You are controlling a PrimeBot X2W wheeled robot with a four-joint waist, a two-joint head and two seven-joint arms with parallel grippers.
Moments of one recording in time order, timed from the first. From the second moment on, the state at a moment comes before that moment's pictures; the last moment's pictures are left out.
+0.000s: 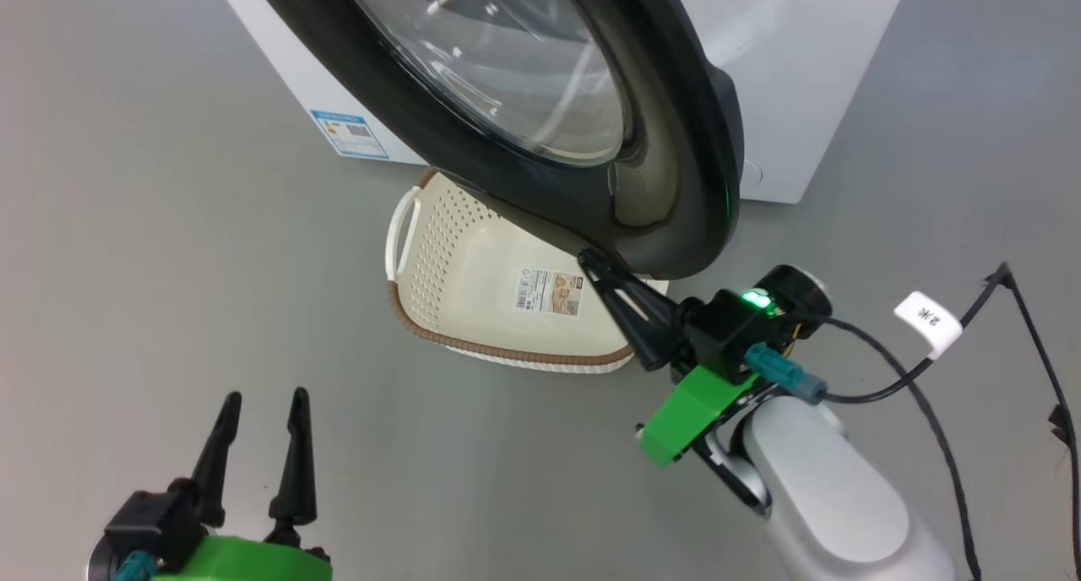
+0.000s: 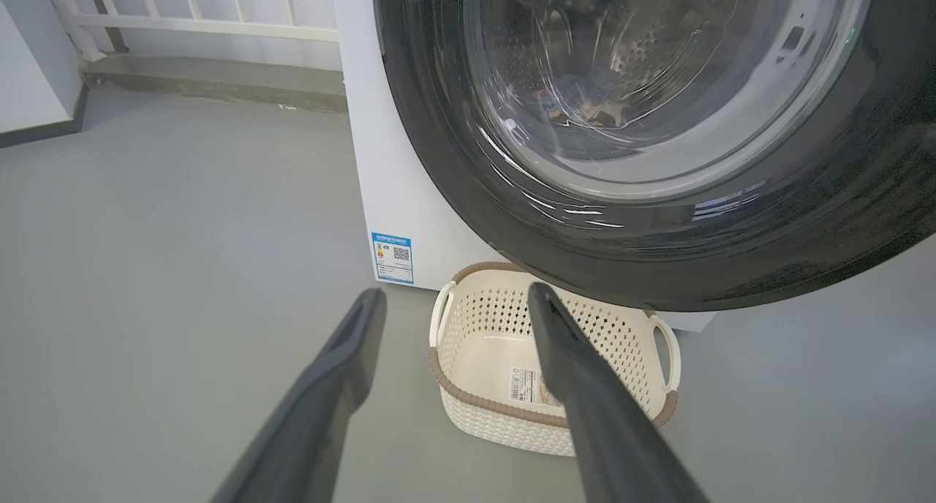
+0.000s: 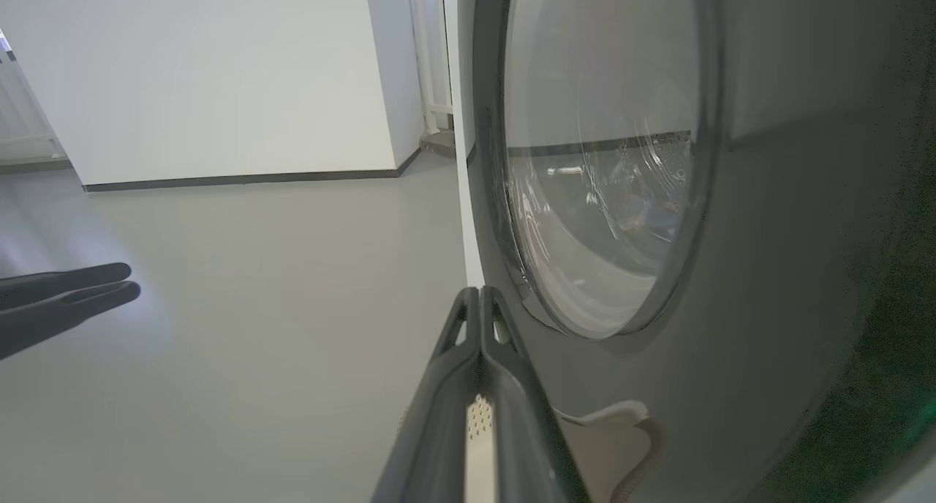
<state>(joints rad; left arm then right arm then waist) -0.08 0.03 -0.04 0.19 -0.27 -0.13 -0.25 -0.54 -0.07 0.46 0.38 0.12 0.13 -0.26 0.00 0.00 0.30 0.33</state>
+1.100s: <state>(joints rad) -0.24 0.03 -0.13 0.19 -0.29 -0.13 -0.25 -0.90 -0.07 0.18 0.43 0.05 0.13 -0.26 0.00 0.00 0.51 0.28</state>
